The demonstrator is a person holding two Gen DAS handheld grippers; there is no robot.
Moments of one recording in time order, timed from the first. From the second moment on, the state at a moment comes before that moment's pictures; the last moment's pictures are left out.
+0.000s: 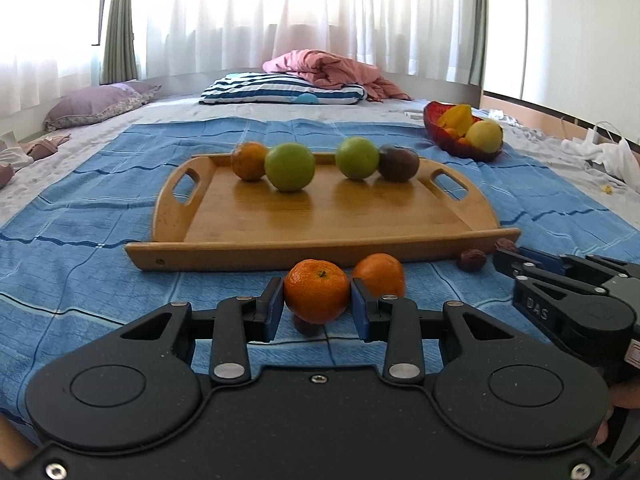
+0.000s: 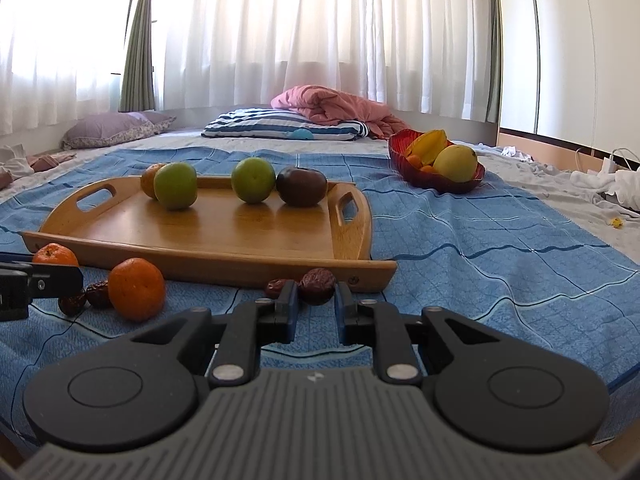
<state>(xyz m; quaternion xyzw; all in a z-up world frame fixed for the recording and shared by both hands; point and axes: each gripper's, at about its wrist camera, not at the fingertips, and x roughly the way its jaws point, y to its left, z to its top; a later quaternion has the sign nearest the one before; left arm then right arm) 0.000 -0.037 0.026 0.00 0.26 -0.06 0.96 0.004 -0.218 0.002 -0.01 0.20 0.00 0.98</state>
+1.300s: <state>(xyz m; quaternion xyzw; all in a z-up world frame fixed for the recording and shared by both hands) 0.101 0.035 0.059 -0.05 0.26 -0.02 0.96 0.071 -0.224 0.045 0.02 0.17 0.01 0.98</state>
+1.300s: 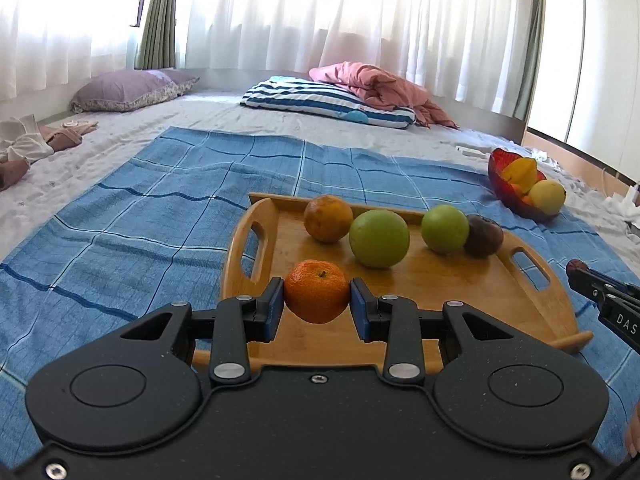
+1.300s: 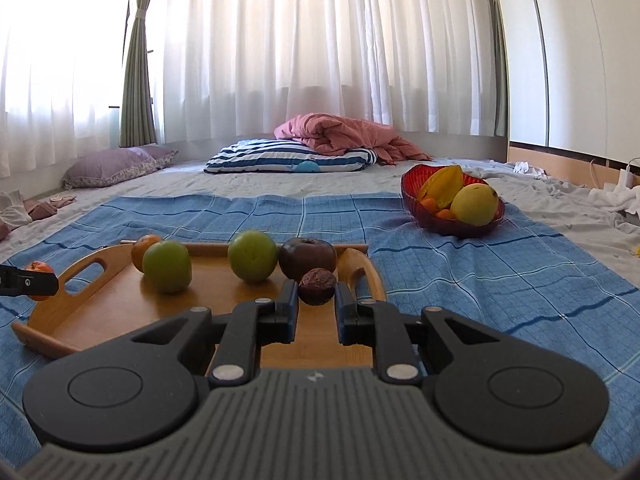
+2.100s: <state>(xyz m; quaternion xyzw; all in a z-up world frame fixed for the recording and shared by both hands) 0.189 0.035 0.031 -0.06 0.31 -0.01 0.95 0.162 -0.239 0.023 0.06 0.27 0.00 0.96</state>
